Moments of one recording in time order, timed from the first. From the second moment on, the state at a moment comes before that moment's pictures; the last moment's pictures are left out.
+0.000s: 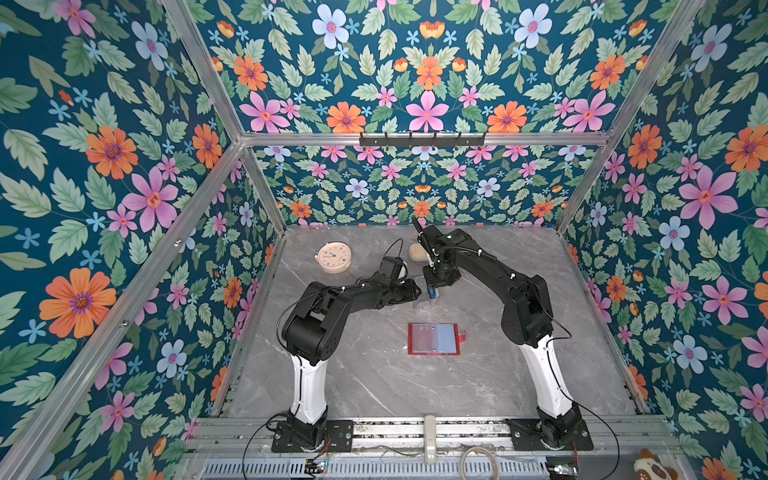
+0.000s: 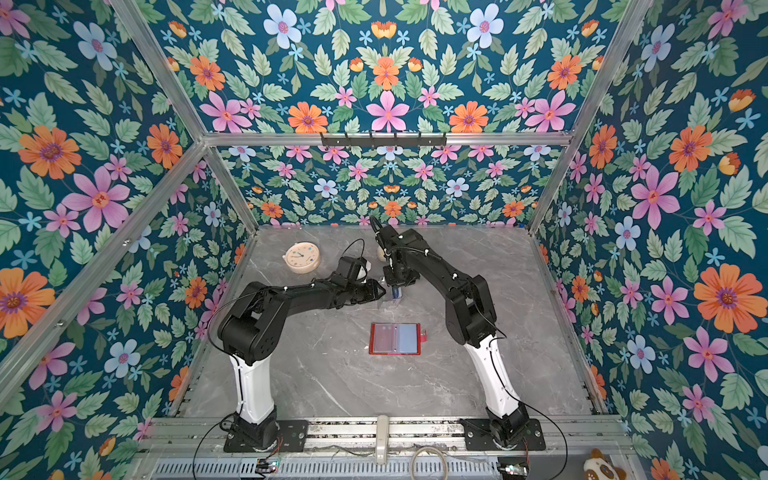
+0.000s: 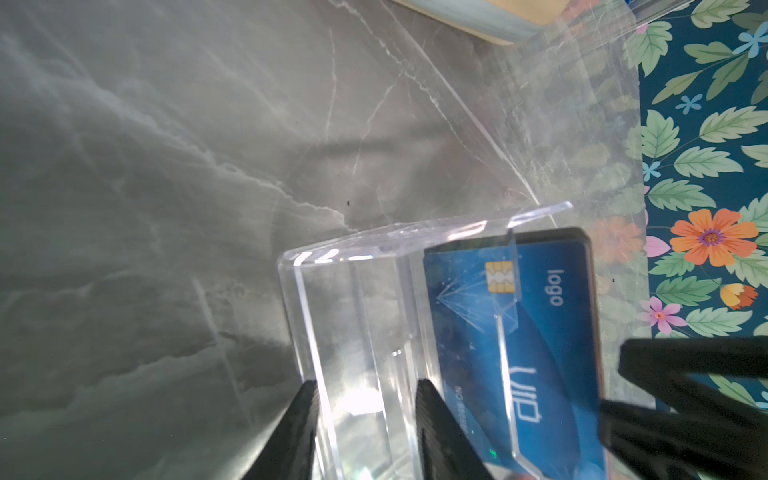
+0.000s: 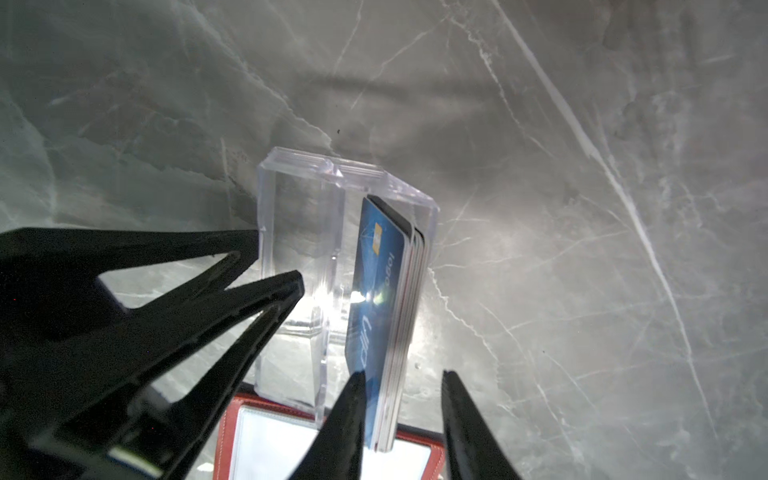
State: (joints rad) left arm -0.53 1.99 1.16 0.01 0.32 -0.62; right arm 0.59 2.28 2.13 -1.22 0.05 0.31
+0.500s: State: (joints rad) left arm -0.53 1.99 1.16 0.01 0.32 -0.62; right arm 0.54 2.26 2.00 -1.10 -0.09 0.37
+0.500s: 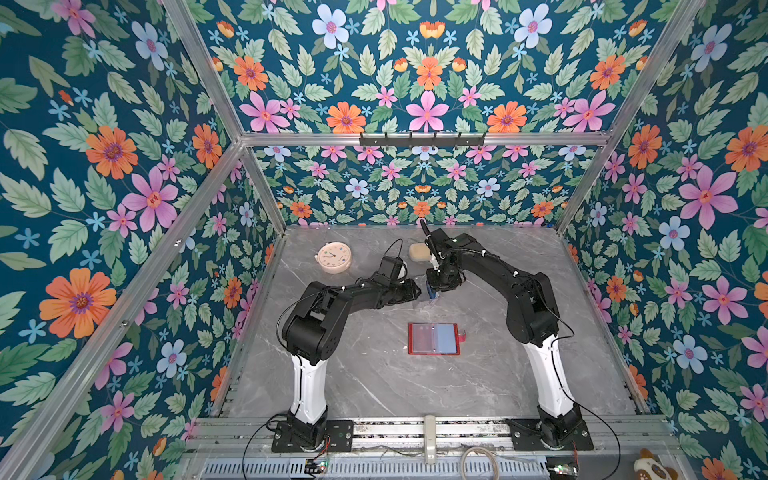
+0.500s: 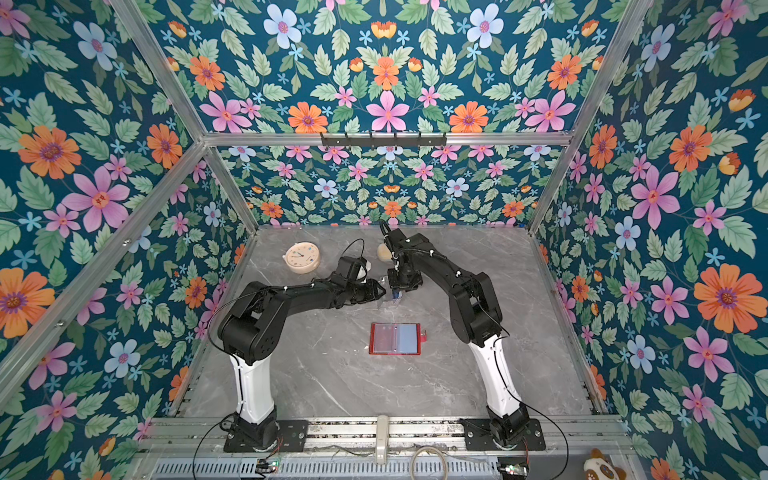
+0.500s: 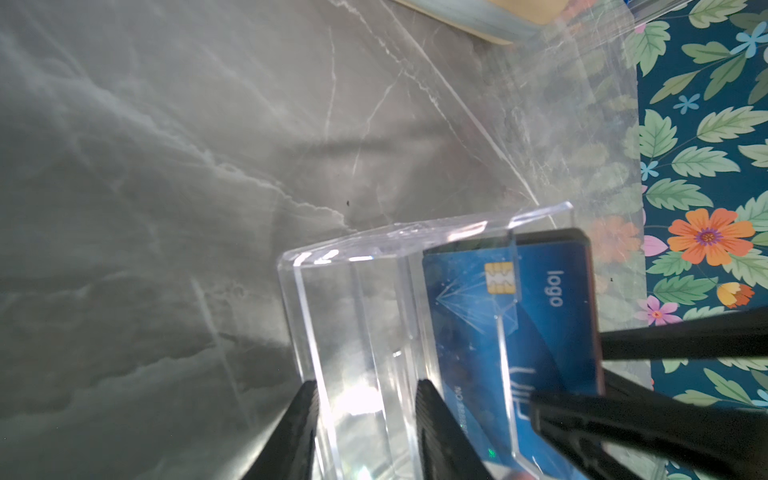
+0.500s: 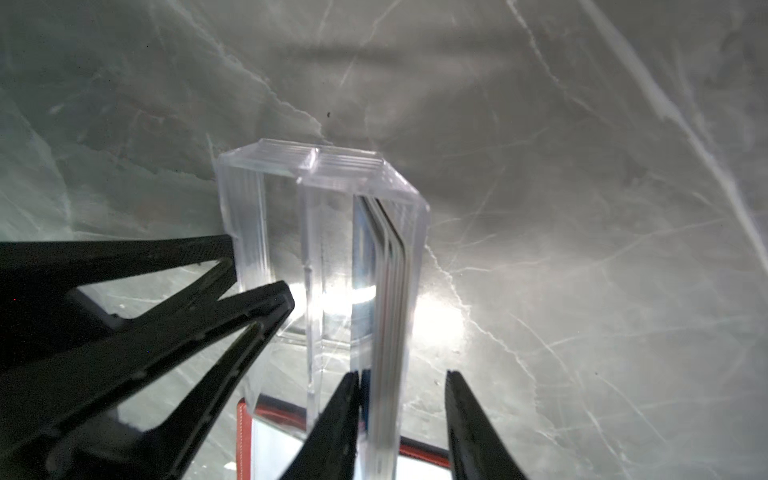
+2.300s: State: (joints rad) left arm -0.53 2.00 1.16 0.02 0.33 -0.62; right arm 0.54 2.24 2.09 -1.15 -0.01 0.38
